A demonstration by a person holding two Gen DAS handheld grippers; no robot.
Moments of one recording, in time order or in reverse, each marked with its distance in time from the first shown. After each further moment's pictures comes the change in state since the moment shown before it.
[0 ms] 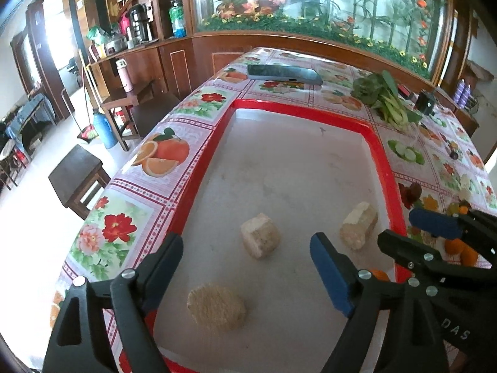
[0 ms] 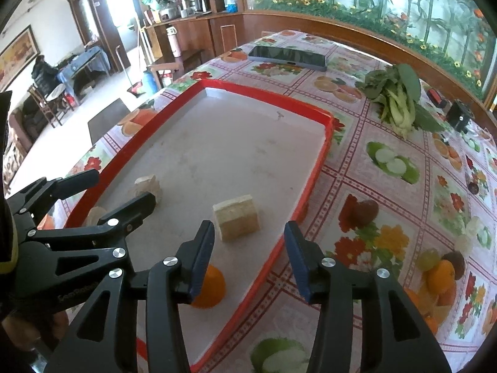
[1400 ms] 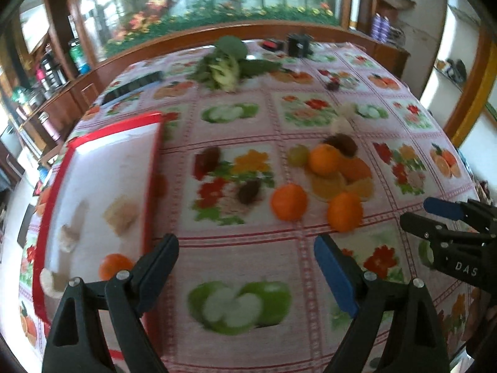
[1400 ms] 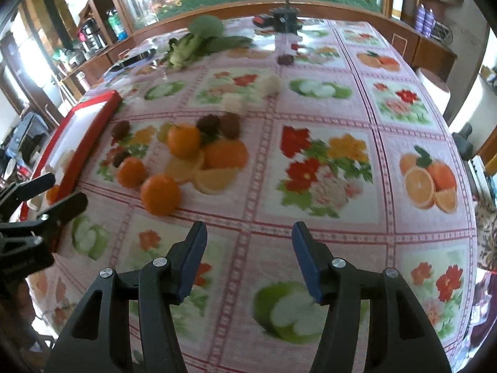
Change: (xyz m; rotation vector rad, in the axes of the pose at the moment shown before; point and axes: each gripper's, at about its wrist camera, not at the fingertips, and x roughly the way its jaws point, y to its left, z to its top) left arm -0.041 -0.215 -0.034 0.324 0.051 -0.182; right arm -0.089 -0.214 -0.150 0.387 0.015 -0.165
